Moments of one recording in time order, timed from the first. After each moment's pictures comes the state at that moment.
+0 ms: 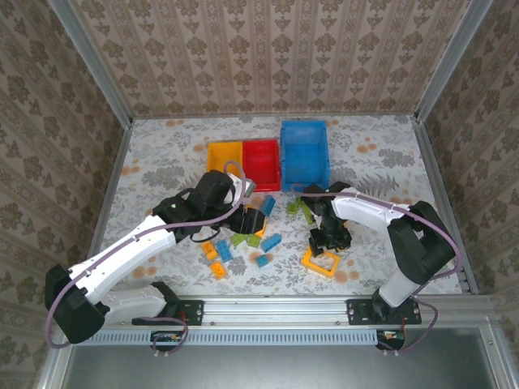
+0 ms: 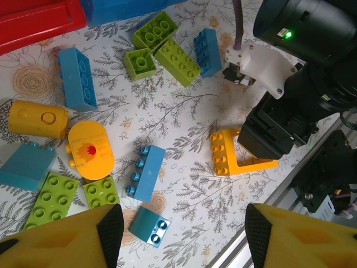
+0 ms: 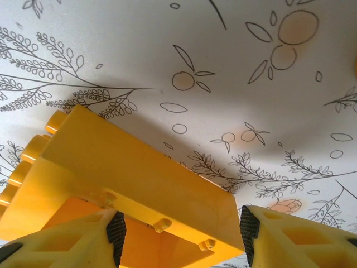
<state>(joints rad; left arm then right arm) -0.82 1.14 0.99 -0.65 0.28 -0.41 0.58 1.63 0.99 -1.11 -0.07 0.36</state>
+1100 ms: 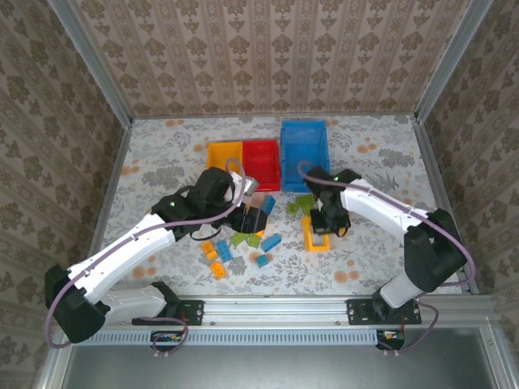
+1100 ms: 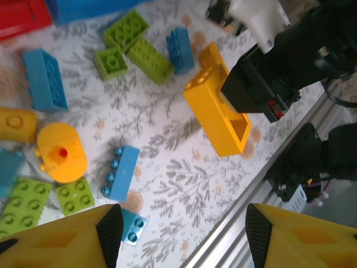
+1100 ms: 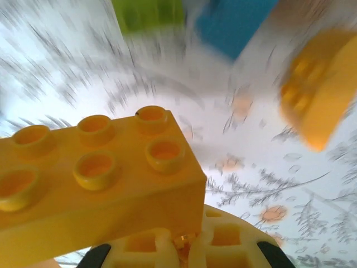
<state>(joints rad) -0.82 1.15 1.04 -0.66 0.35 -0.41 0.51 1.55 1.17 -1.13 0.00 0.48</state>
